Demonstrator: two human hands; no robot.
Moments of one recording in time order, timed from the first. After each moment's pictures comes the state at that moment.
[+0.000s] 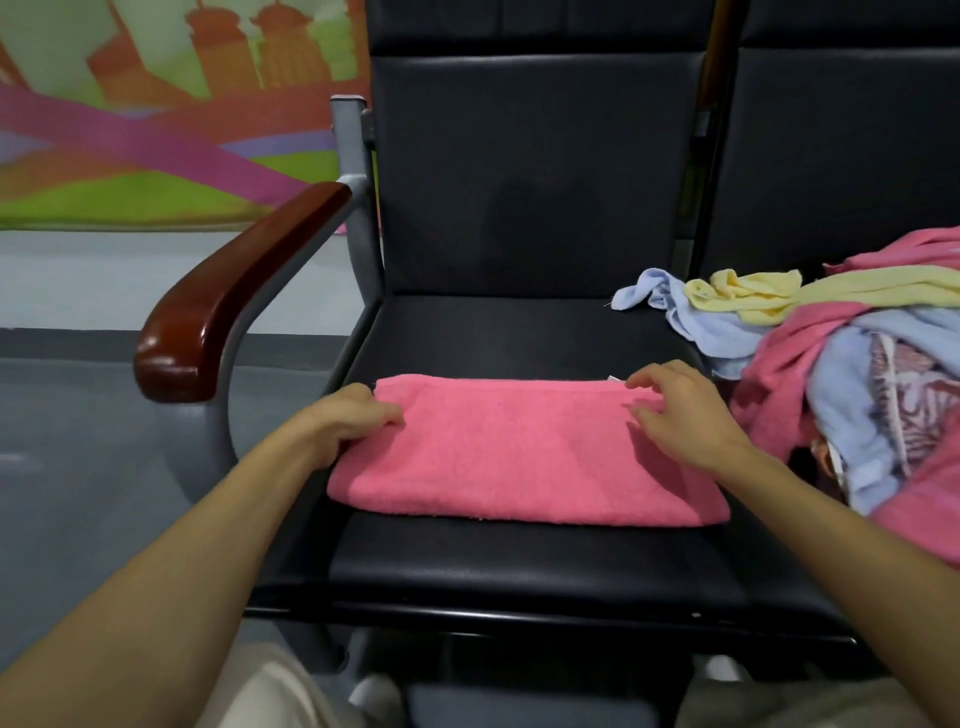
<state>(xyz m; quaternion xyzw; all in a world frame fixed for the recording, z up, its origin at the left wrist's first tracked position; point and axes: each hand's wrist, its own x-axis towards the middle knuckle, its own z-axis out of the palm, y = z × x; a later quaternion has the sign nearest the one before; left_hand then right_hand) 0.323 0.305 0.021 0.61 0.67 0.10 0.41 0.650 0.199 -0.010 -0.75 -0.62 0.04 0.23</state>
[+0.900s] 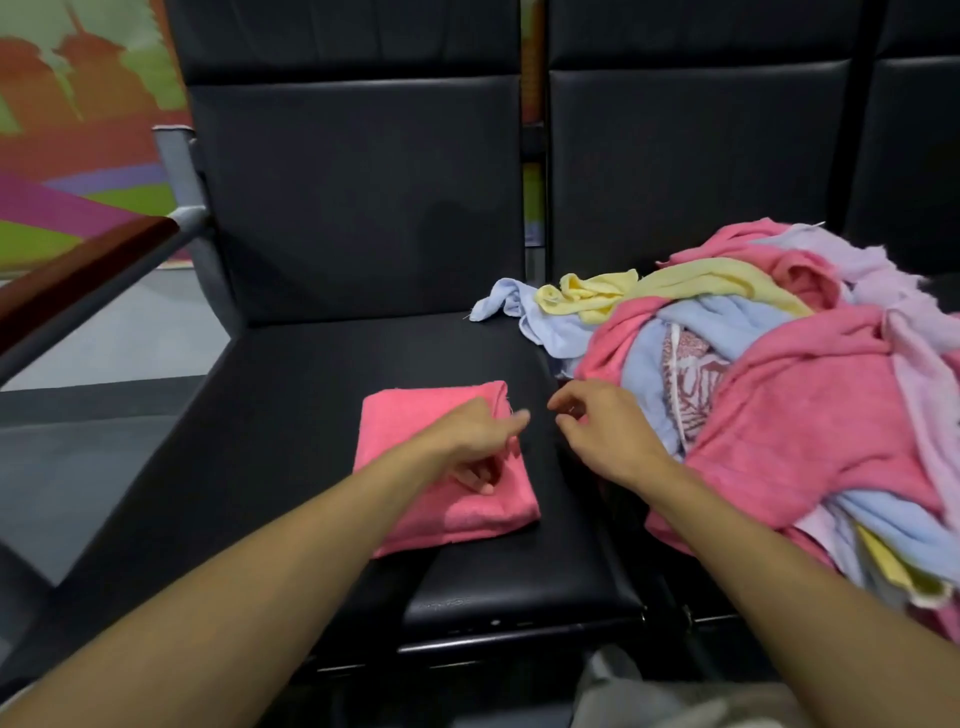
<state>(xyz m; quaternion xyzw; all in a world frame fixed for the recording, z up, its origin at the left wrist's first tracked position) 0.580 0.210 0.023 0.72 0.51 0.03 0.48 0.734 0.144 -0.010 -0.74 -0.58 0.06 0.32</state>
